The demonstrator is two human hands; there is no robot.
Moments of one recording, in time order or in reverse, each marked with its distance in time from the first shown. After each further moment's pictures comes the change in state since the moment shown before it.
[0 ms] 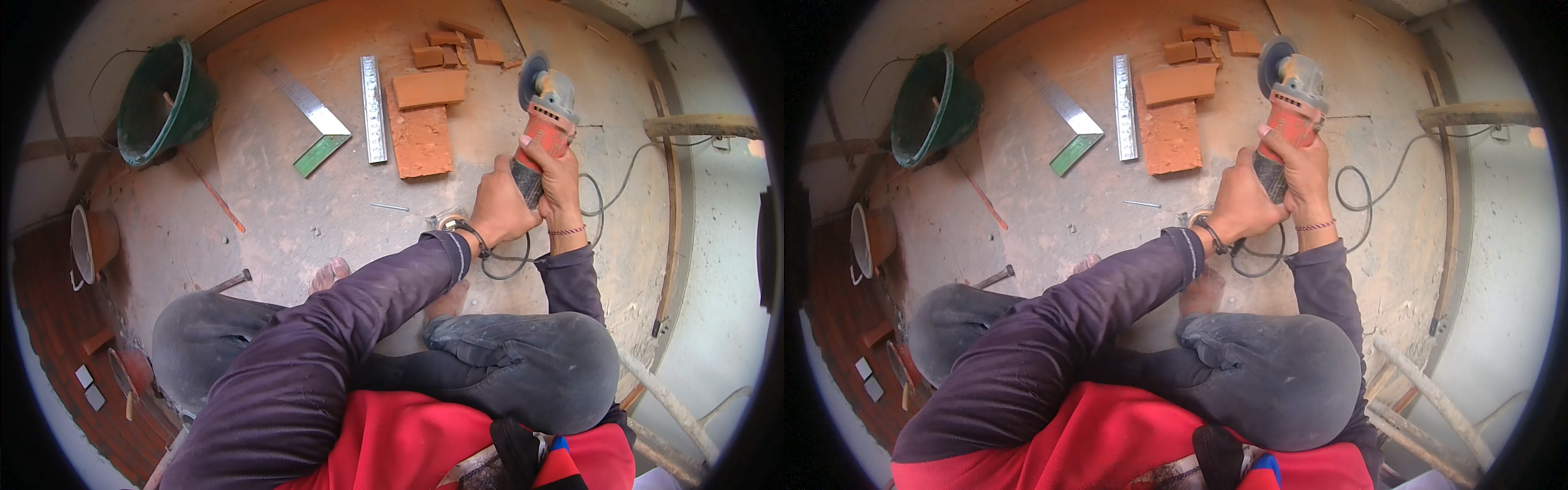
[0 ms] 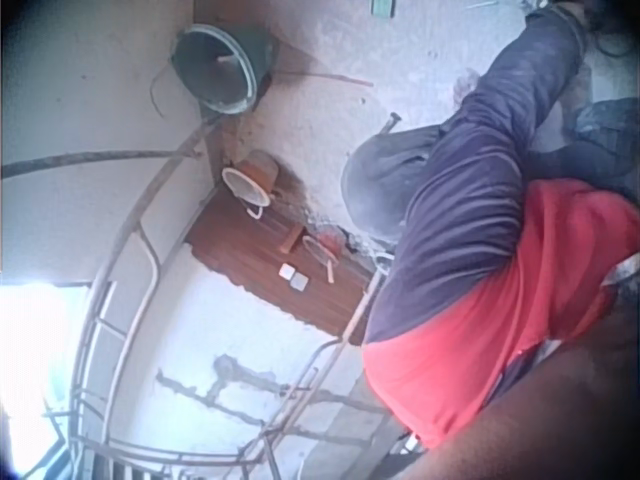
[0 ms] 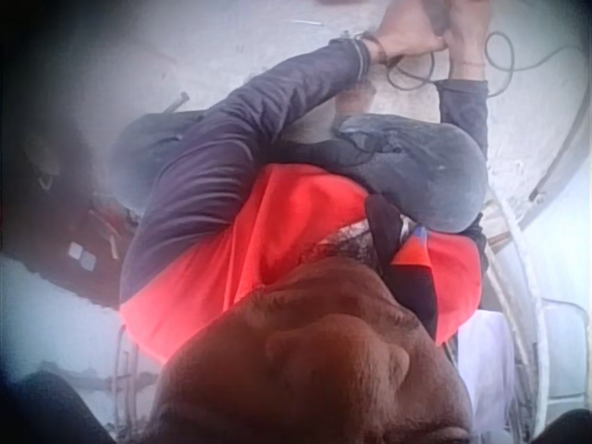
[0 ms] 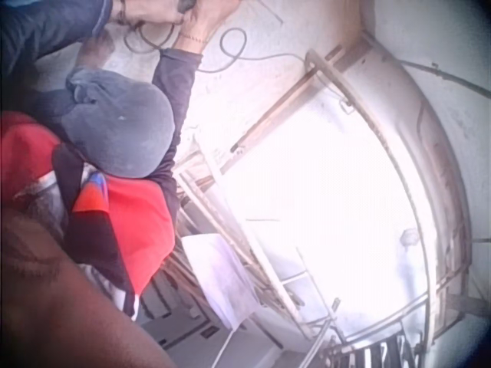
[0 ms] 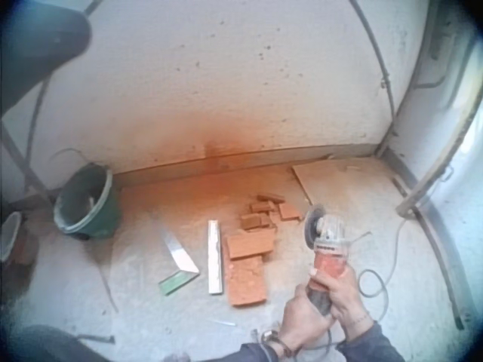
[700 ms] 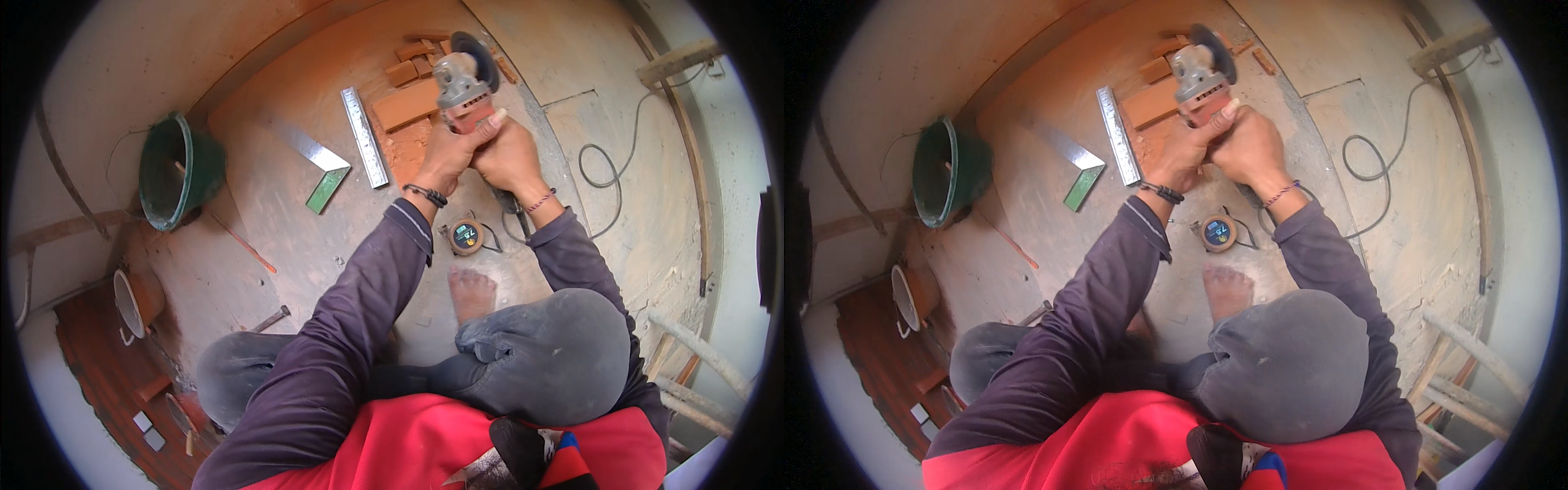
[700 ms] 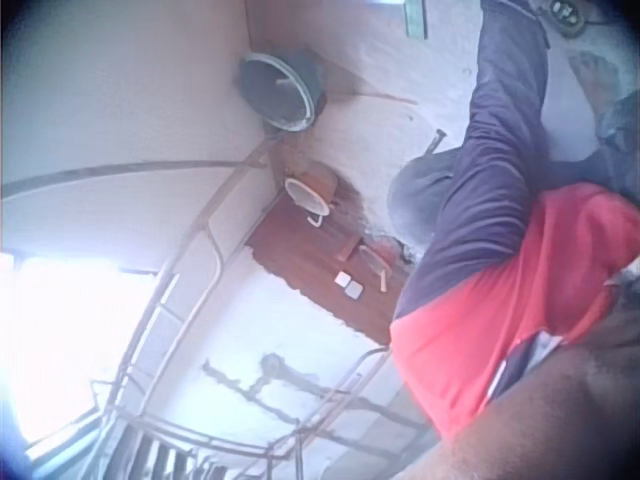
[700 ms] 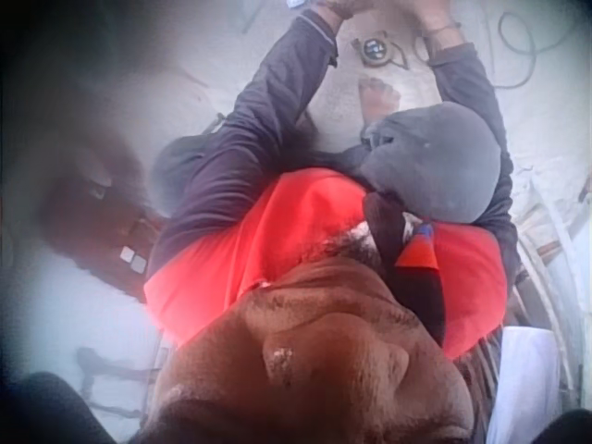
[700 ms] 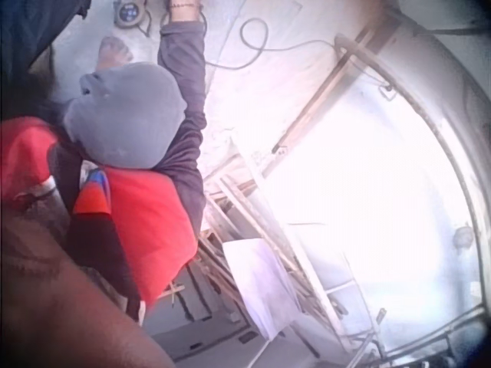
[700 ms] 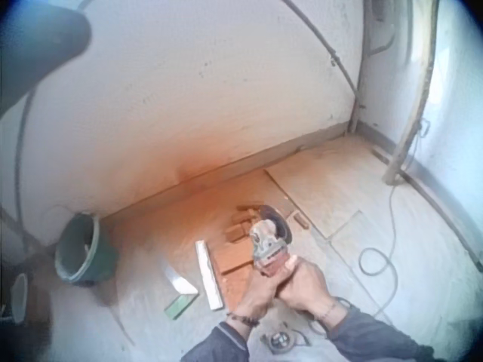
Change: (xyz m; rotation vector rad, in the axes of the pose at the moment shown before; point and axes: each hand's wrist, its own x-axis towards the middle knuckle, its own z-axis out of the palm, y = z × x) left_hand 0.067 -0.012 -0.059 -0.616 -0.189 0.007; right_hand 0.017 0.017 0.045 -1.013 0.104 -0.345
